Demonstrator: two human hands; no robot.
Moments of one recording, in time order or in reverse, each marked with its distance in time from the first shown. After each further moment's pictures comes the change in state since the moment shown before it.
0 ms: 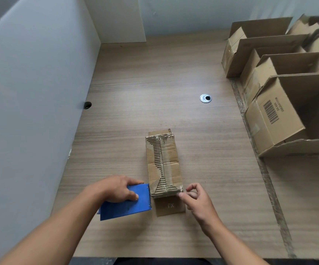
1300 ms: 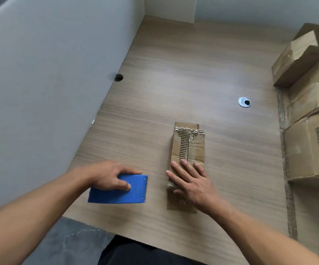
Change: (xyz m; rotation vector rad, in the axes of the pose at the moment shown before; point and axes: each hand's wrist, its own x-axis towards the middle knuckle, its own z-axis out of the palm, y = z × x) left_hand -0.034 -0.067 0.009 -0.044 0.035 0.038; right_hand 0.078 -0.012 0.025 -1.619 -0.273 -1.068
